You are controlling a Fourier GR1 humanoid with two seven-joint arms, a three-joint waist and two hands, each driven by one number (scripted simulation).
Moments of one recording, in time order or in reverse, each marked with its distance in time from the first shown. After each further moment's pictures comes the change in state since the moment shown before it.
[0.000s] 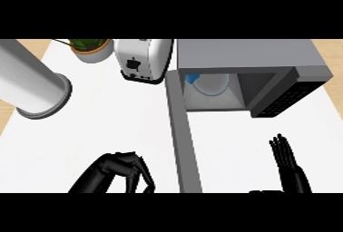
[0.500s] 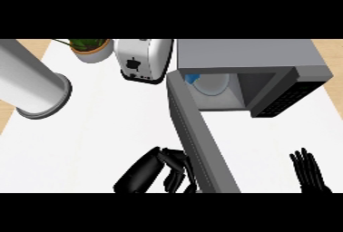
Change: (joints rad) left arm -0.202 -0.040 -0.173 0.277 -0.059 0.024 0.006; right arm 0.211 -0.055 0.018 -0.272 -0.098 0.071 0.065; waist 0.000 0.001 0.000
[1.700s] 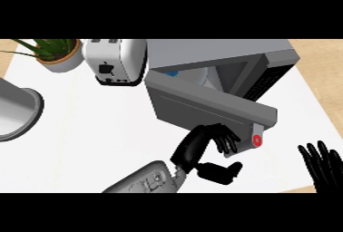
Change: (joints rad) left arm -0.561 -0.004 -0.359 0.570 0.438 0.628 -0.102; right arm 0.126 -0.101 0.125 -0.510 -0.234 0.123 0.177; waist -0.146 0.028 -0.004
